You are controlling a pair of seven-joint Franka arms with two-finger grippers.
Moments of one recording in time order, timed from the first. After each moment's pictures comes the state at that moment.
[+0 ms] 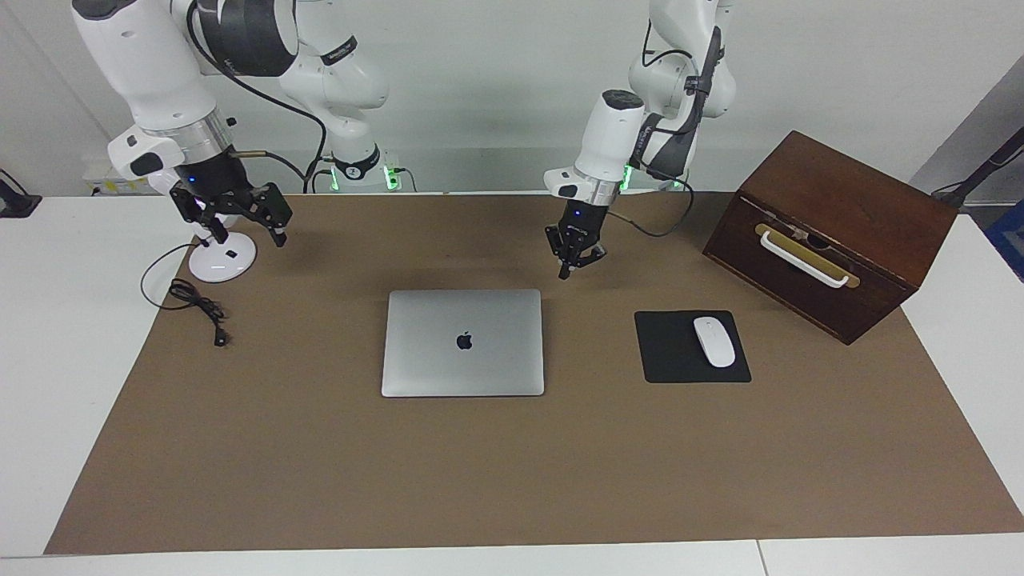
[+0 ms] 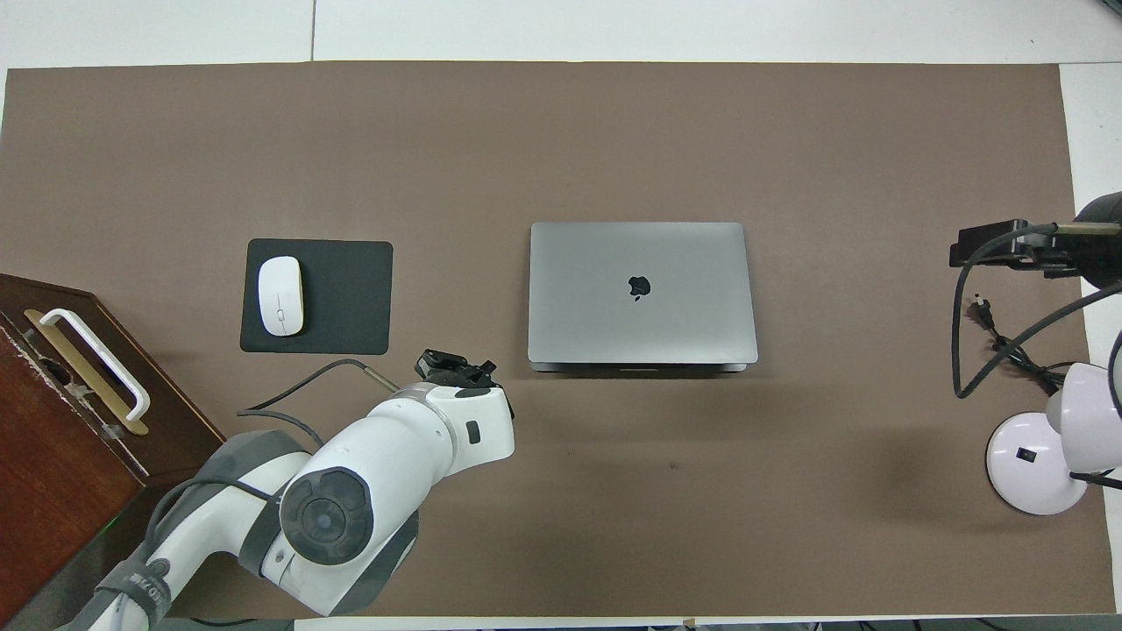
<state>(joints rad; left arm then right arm) -0.64 -0.13 0.00 -2.45 0.02 2.70 0.06 -0.20 -0.10 0.16 -1.80 0.05 1.81 0.09</state>
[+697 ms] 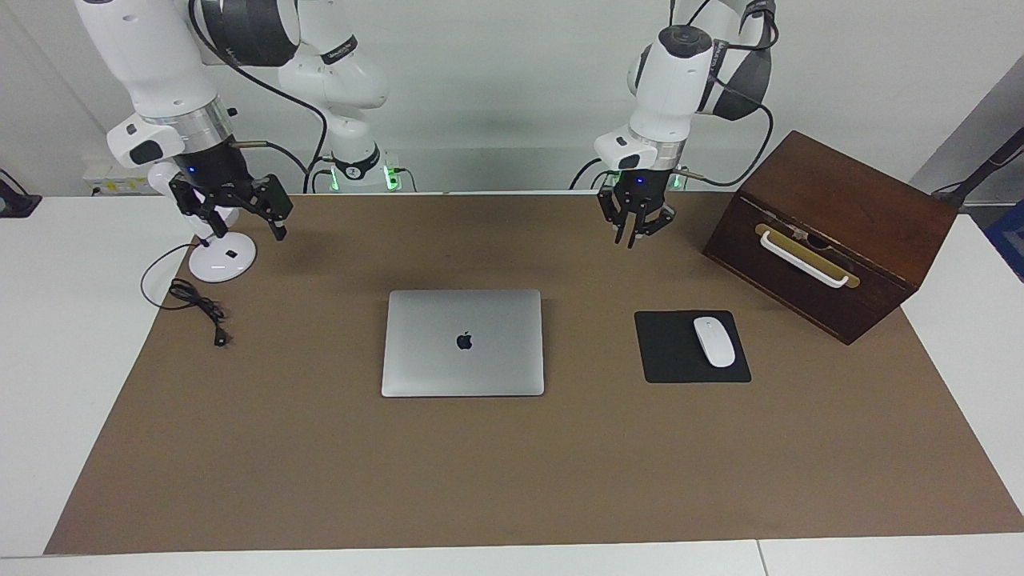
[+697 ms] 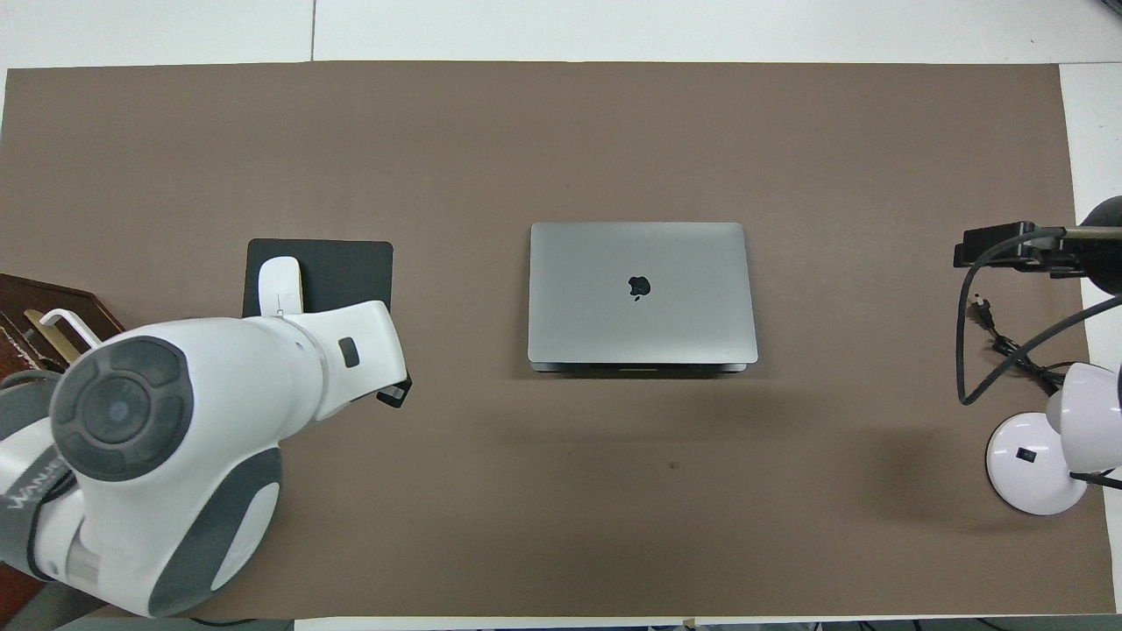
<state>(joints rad) -0.47 -0.23 0.01 -2.14 0.02 2.07 0.07 -0.19 -0.12 0.16 -1.80 0.05 1.81 0.09</state>
